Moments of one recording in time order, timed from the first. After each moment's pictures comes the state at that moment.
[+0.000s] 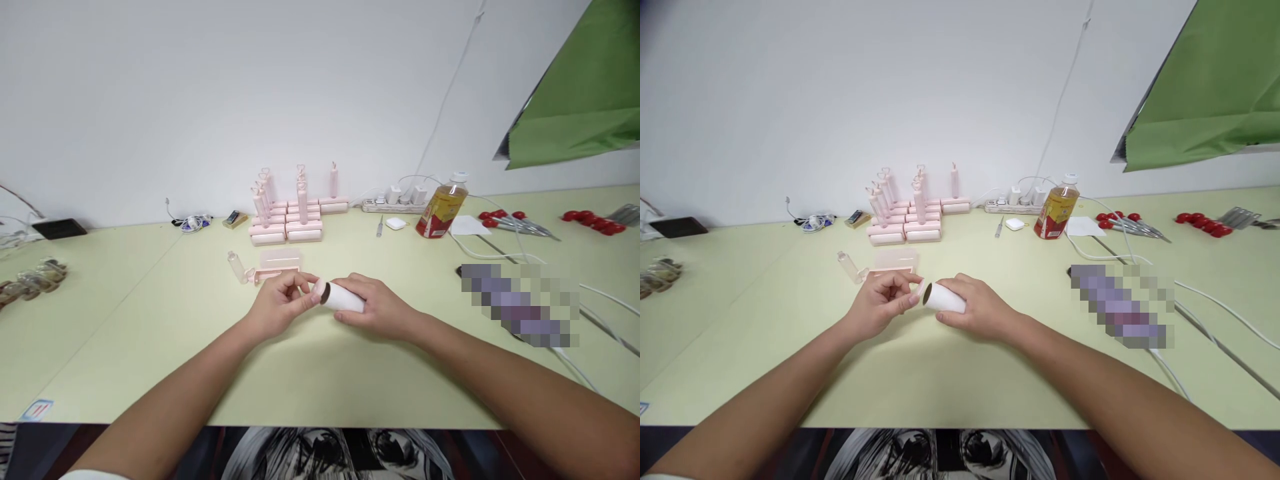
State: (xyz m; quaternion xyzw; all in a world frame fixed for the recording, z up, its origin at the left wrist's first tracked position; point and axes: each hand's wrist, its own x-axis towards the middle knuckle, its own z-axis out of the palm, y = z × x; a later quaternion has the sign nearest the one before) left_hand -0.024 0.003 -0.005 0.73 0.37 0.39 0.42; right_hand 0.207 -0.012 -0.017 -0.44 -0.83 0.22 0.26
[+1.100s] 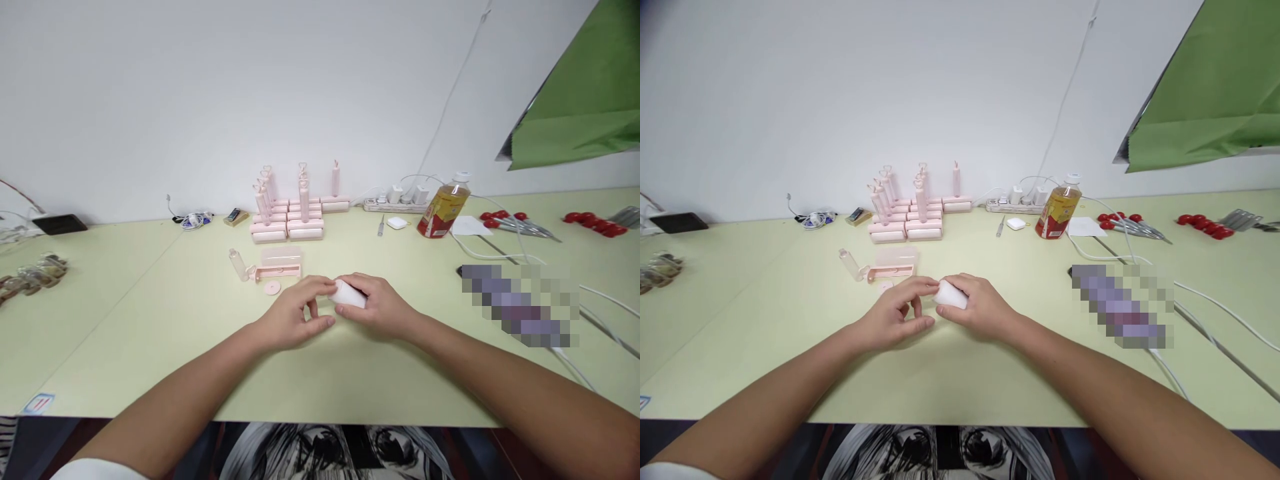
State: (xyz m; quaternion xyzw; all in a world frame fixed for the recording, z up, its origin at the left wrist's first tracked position) left_hand -0.015 -0.005 -0.020 0.84 0.28 0.33 0.33; right_hand 0.204 -0.014 -0.018 -0.46 -0.80 0.24 0.31
